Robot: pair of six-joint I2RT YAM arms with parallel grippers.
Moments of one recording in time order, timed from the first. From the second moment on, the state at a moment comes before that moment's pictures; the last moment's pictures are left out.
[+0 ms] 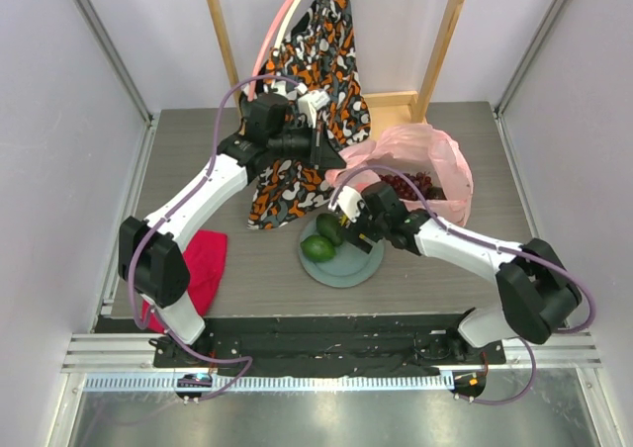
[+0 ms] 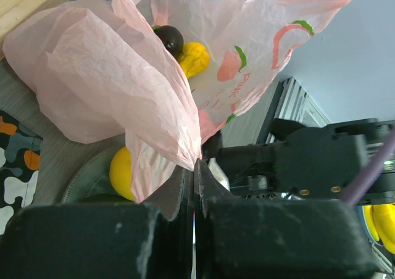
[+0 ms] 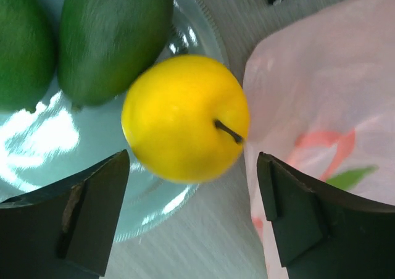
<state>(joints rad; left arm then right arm) -0.53 1.70 1.57 -0.31 0.71 -0.35 0.67 1.44 0.82 -0.17 0.04 -0.49</state>
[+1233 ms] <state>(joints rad) -0.64 1.62 1.39 -0.38 0.67 -0.21 0.35 1.24 1.00 -0.49 0.14 -0.45</state>
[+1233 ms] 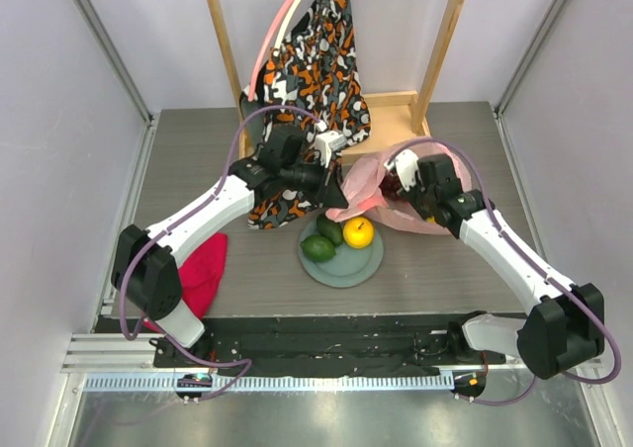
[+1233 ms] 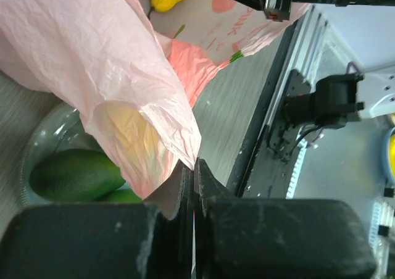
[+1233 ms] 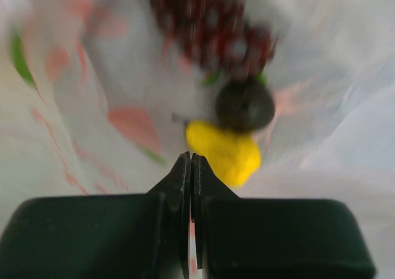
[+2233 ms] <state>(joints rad) -0.84 1.61 1.25 -0.49 0.29 -0.04 0.02 1.39 1.03 -0.81 0.26 -0.53</state>
